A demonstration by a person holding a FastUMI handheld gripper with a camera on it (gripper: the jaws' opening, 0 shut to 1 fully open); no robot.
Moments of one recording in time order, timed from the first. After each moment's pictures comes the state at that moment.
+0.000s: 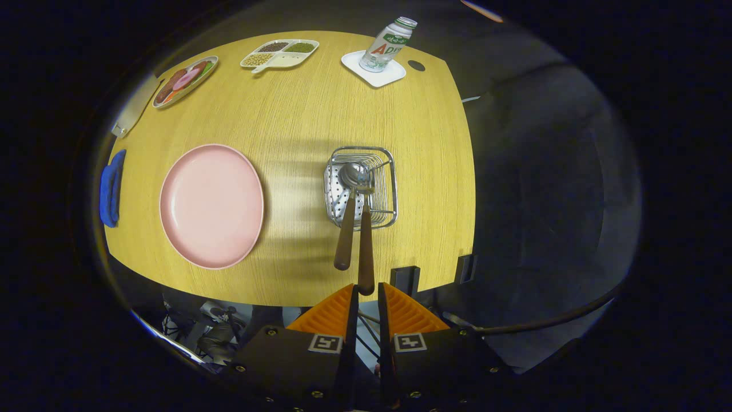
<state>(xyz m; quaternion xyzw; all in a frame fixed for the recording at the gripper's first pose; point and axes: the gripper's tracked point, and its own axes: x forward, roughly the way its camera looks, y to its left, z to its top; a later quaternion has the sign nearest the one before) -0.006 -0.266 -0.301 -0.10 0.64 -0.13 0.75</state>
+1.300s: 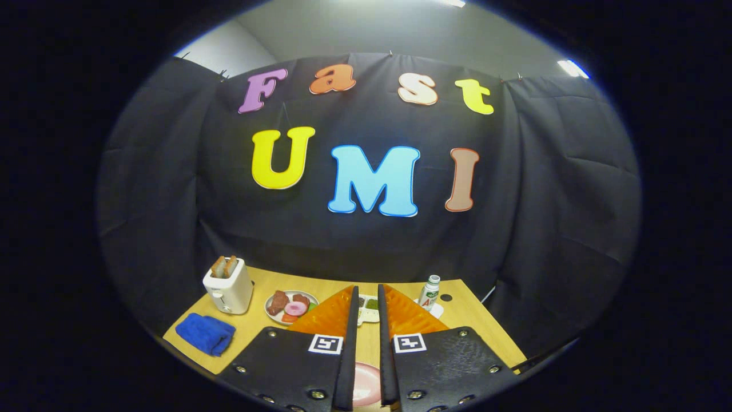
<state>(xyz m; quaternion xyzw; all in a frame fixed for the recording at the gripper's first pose) 0.052 -0.074 -0.030 -0.02 0.00 -0.02 1.00</state>
